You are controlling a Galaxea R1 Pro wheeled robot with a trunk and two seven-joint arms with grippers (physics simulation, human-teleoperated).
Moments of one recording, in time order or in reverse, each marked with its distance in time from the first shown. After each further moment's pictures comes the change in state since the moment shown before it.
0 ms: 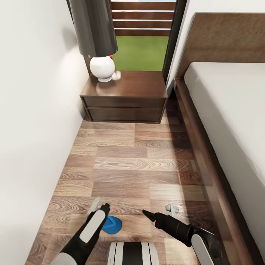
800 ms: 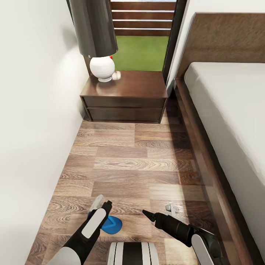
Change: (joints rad) left arm -0.044 -0.004 -0.003 0.081 -0.002 0.034 -0.097; right arm 0.000 0.000 0.000 0.001 0.000 0.000 0.000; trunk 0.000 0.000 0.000
